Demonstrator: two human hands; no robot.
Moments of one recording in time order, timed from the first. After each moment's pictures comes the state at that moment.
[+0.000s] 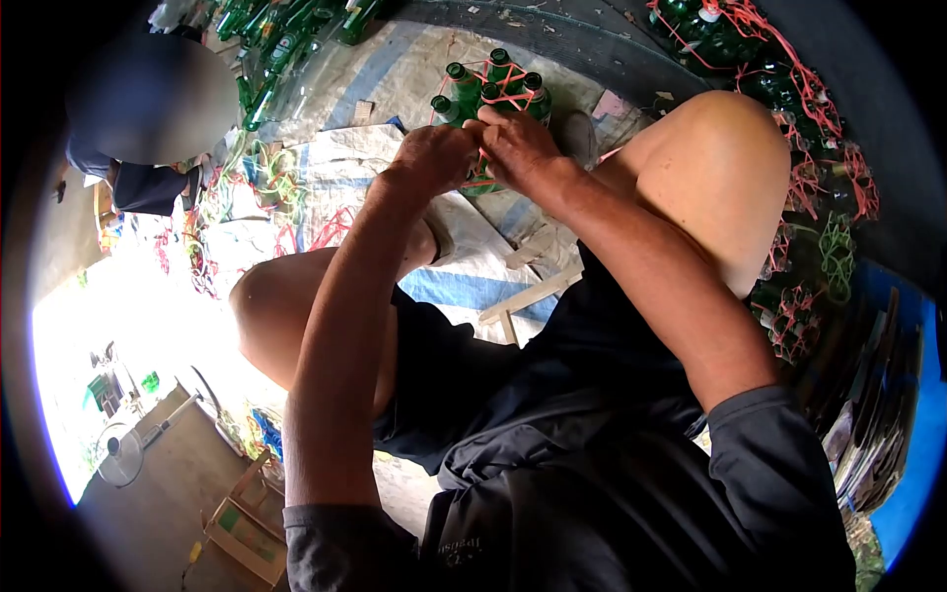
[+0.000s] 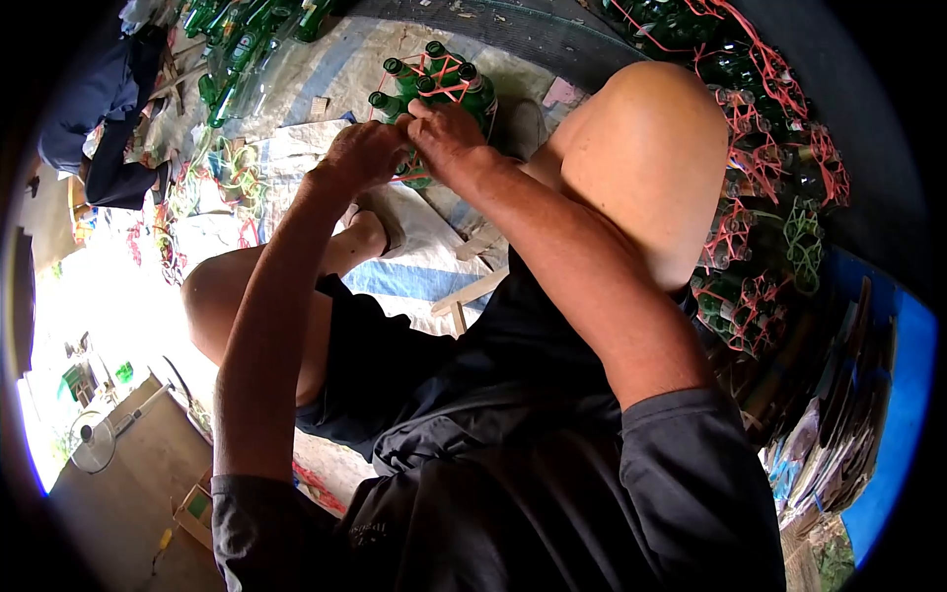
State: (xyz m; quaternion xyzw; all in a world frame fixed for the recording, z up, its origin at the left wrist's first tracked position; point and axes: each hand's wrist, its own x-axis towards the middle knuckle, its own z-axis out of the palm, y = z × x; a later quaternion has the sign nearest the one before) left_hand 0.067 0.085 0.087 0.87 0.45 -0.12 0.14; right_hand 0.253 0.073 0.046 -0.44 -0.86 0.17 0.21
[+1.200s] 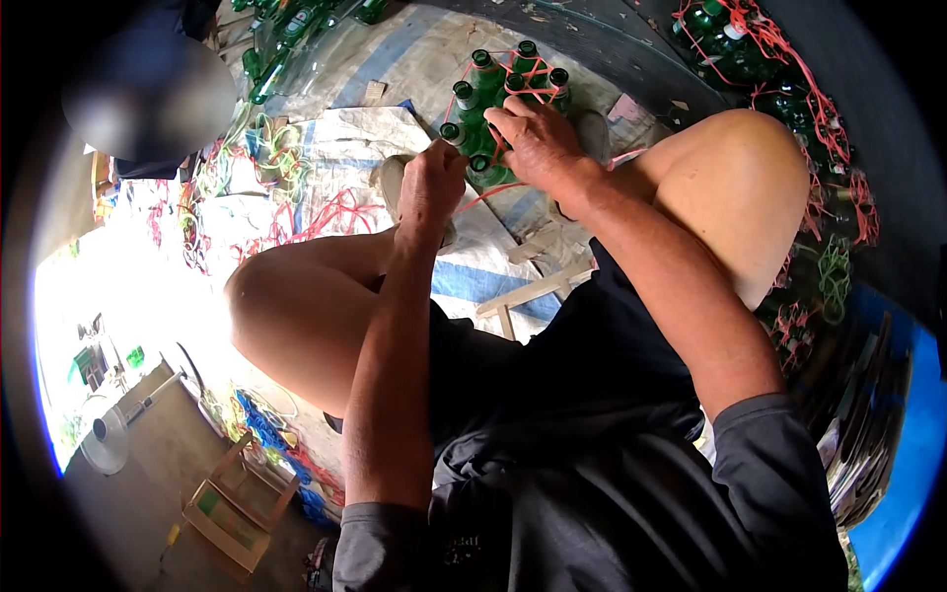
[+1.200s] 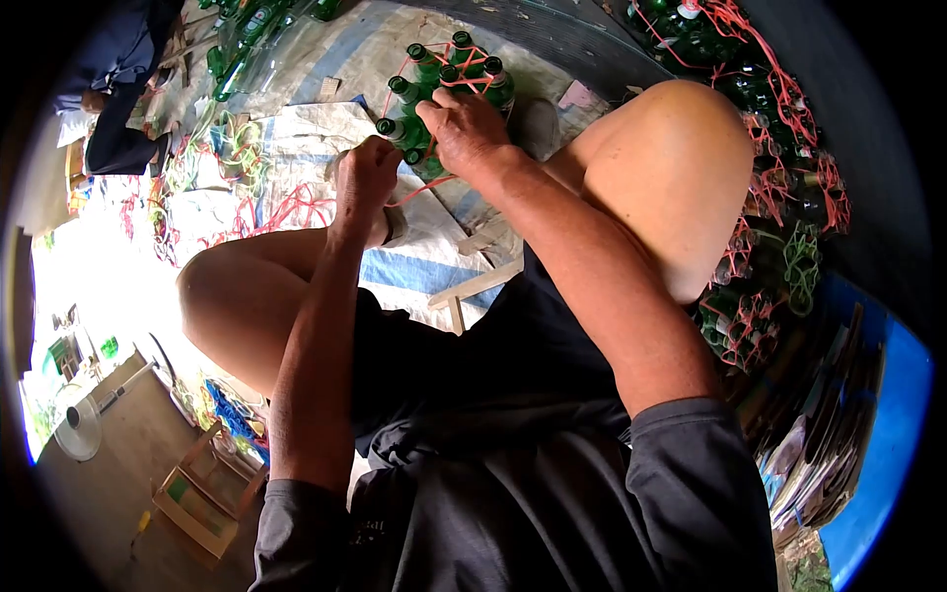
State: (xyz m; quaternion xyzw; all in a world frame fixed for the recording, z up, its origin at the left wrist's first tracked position) left_hand 0.045 0.013 0.042 0.61 0.72 0.24 0.25; right_hand 0.246 0.072 0.041 -0.45 -0.84 0.18 0.25
